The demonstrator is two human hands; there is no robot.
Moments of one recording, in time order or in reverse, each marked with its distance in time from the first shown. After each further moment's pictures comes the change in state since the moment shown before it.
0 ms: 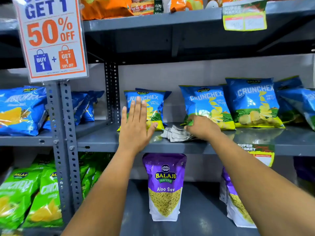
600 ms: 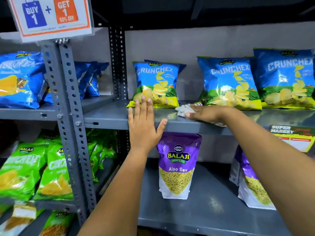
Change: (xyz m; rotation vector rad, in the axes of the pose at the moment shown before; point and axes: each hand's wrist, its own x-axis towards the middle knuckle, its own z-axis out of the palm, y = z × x) left_hand -0.055 -0.021 0.057 -0.112 -0.043 -0.142; right_hand 0.020 -0.031 0.029 -0.071 -0.541 -0.168
